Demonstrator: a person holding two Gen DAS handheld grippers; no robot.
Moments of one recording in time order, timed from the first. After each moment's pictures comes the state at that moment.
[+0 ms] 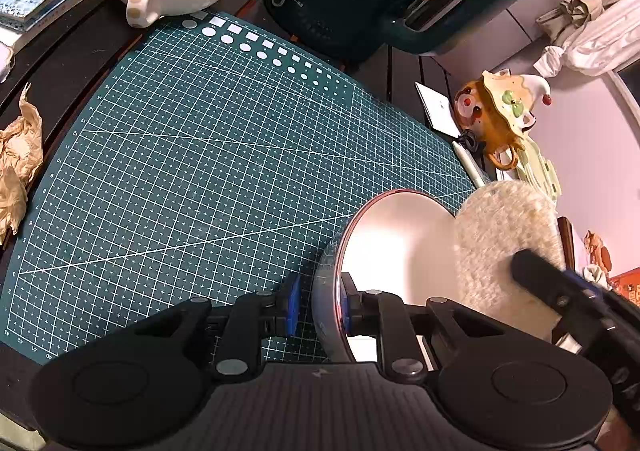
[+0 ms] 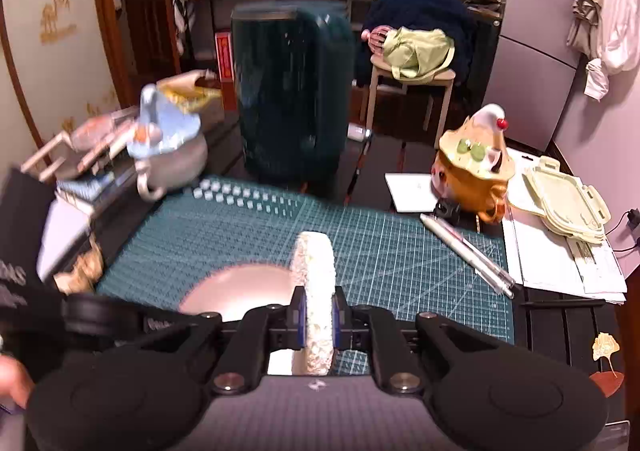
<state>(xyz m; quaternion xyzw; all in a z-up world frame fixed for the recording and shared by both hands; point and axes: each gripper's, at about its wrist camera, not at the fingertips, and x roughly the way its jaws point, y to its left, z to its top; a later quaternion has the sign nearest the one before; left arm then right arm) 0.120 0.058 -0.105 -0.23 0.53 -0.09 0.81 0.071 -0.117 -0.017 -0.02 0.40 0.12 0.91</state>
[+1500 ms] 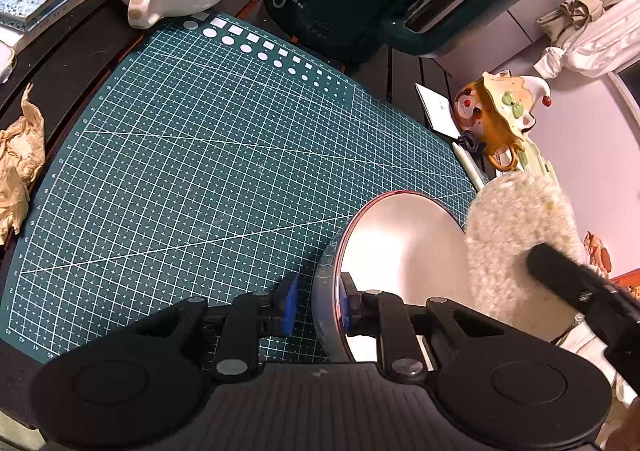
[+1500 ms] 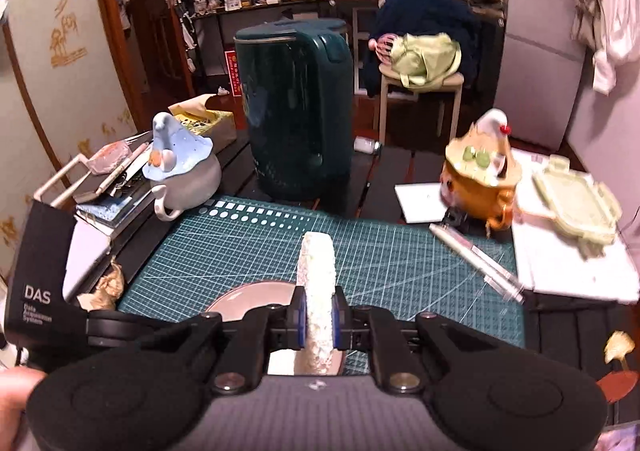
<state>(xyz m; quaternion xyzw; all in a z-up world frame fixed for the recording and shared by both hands) 0.116 0.058 -0.101 -0.23 0.53 -0.09 0.81 0.076 -0.128 -0.016 -0.01 0.40 0.12 0.91</state>
